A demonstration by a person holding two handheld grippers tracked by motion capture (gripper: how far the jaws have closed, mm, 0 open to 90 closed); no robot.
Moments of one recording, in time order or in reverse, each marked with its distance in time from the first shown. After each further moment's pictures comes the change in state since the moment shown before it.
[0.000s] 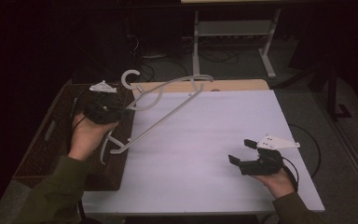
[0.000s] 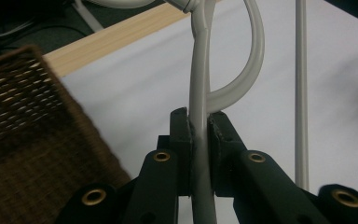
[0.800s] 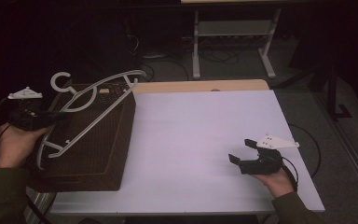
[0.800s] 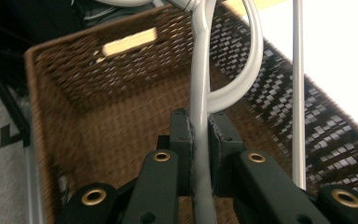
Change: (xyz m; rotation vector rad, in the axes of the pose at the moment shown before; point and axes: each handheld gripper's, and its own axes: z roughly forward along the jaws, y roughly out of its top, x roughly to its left) left arm 0.121 -0.081 -0.090 -0.005 0.203 -0.099; right arm -0.001 -0.001 0.002 0.006 -0.021 0.016
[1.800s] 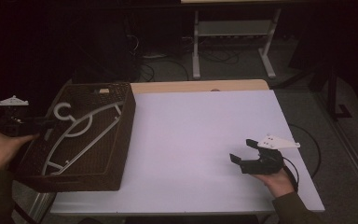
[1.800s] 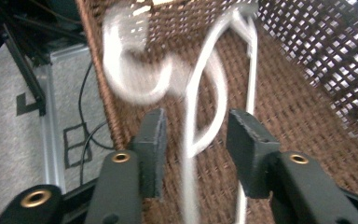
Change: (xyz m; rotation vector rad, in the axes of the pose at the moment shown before) left arm 0.044 -0.031 0.004 0.046 0.020 -0.044; right arm -0.002 -0.002 -0.001 -0.002 -0.018 0.009
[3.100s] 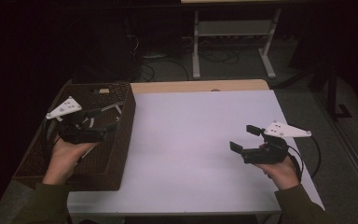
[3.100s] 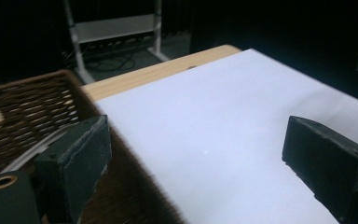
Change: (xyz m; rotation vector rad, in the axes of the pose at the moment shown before) left arm -0.173 0.031 0.026 -0.373 -0.331 0.063; right arm 0.003 0.045 -0.017 -0.129 0.069 -0.013
